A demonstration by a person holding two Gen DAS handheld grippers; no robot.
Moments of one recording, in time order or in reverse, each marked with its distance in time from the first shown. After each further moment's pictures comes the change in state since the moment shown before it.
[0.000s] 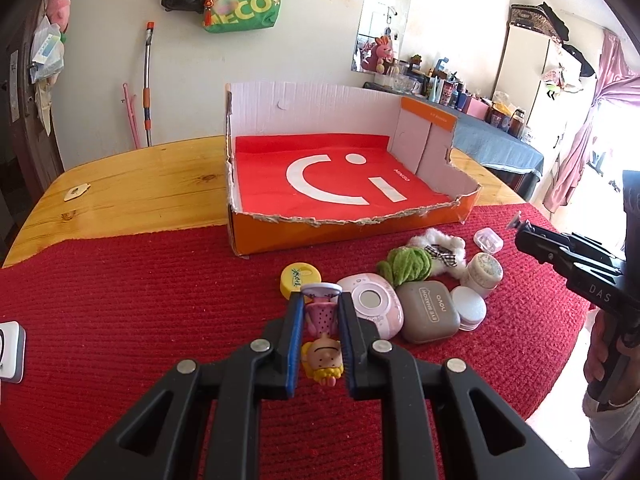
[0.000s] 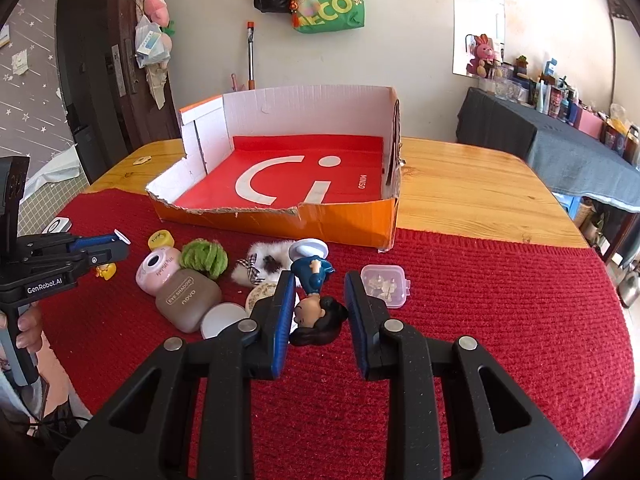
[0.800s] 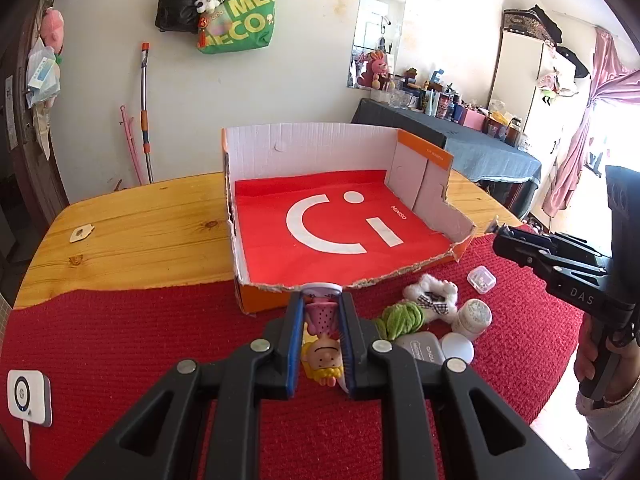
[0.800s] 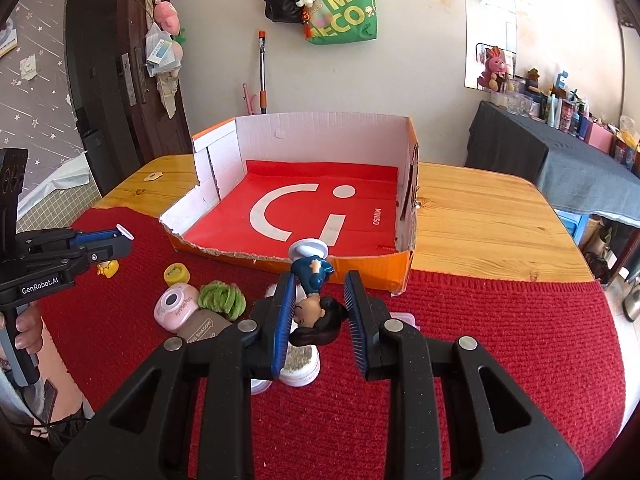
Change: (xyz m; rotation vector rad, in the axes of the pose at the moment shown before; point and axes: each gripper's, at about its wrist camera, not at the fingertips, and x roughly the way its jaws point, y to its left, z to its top) left arm -0.013 -0.001 0.048 0.034 -0.039 -0.001; right arm 0.007 0.004 0.041 -0.022 -0.016 0.035
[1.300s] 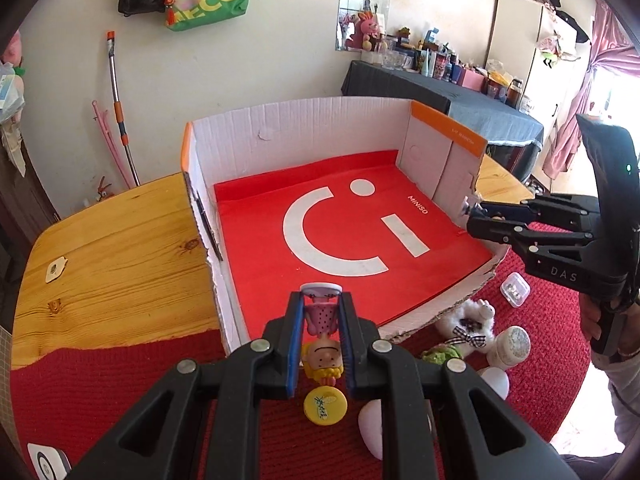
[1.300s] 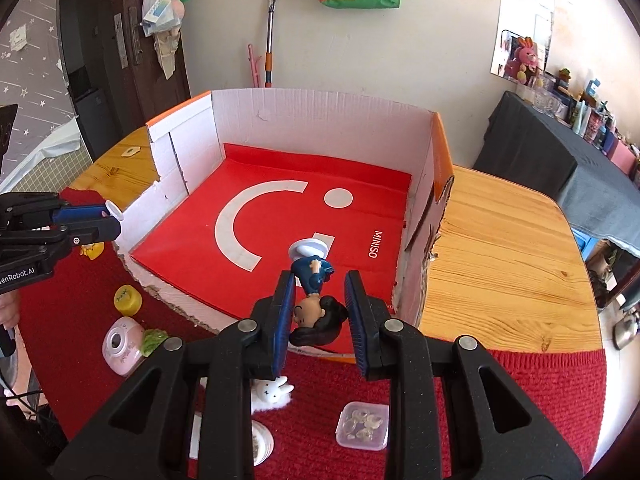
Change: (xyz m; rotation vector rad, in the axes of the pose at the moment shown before) left arm 0.075 0.007 0.047 0.090 0.168 -0.014; right arm 0.087 -0.019 0.050 -0.104 0.184 0.013
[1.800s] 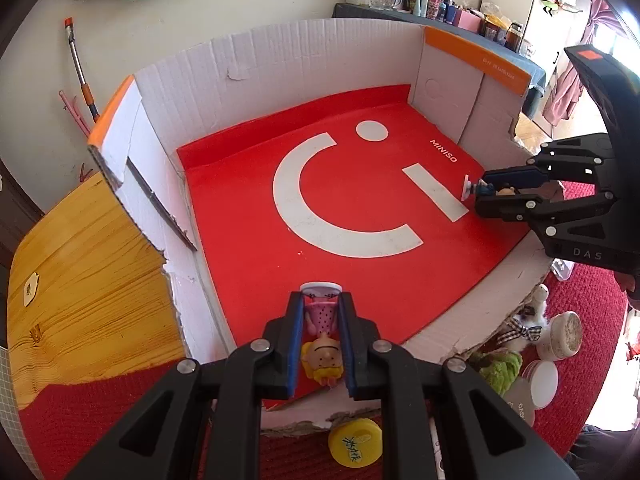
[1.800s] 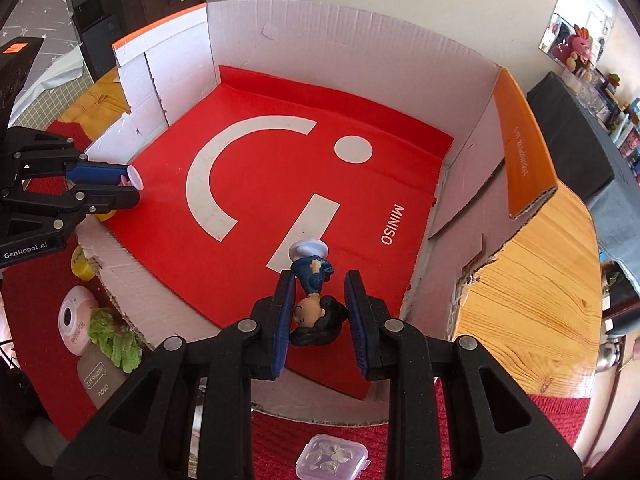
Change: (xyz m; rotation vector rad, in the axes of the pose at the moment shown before) left arm 0.065 0.007 0.011 0.091 0.192 0.001; right arm 0.057 -0.001 0.010 -0.136 0.253 0.029
